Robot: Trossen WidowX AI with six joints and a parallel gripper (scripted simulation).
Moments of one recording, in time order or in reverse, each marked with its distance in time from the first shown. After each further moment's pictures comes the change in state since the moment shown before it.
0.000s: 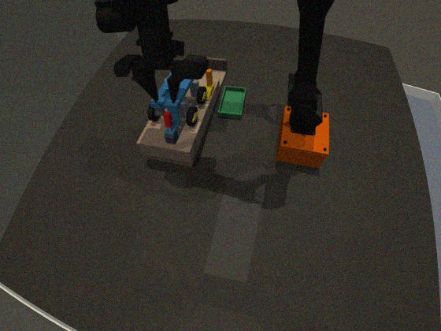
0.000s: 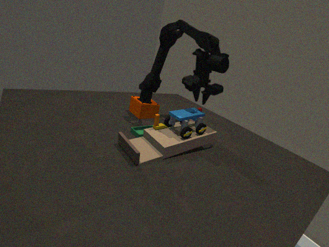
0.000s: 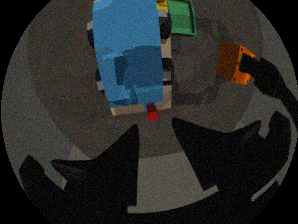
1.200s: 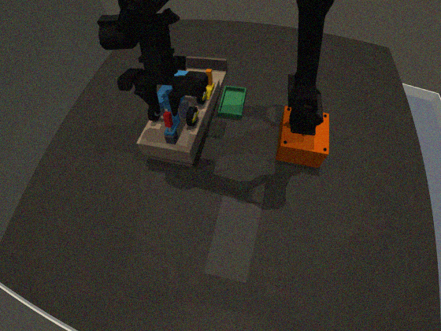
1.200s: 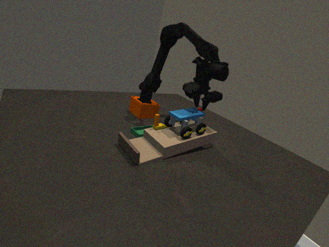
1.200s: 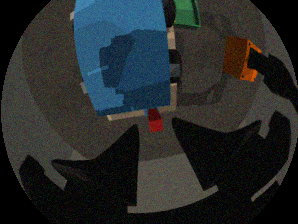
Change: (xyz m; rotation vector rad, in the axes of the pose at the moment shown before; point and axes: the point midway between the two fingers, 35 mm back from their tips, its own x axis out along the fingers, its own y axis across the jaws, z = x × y) arm 0.032 0.000 -0.004 0.031 0.007 0.003
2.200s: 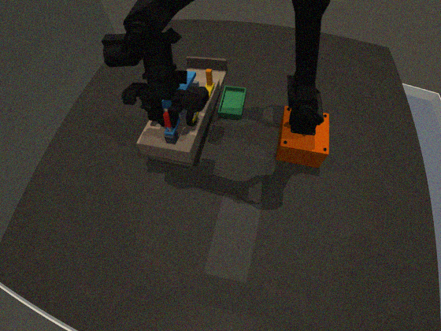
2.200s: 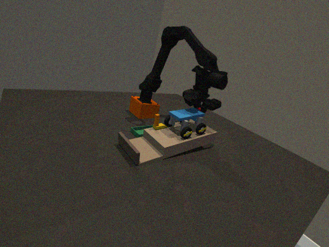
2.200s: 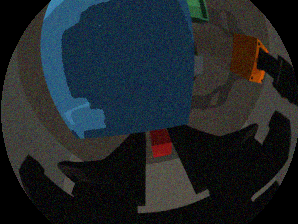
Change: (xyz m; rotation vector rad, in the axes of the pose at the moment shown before) arm 0.035 -0.001 -0.001 0.000 0.004 -0.003
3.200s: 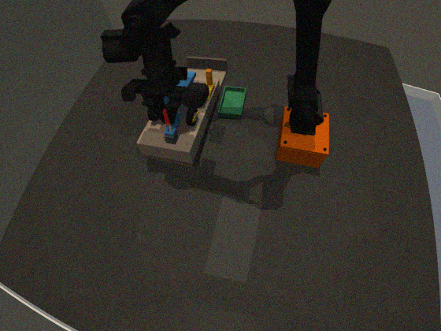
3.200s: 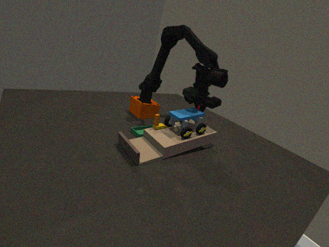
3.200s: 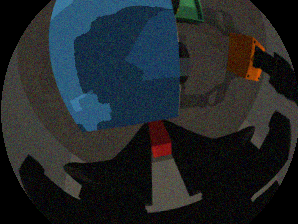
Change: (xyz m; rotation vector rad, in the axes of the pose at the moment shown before) arm -0.010 -0.001 0.000 0.012 -0.004 -0.007
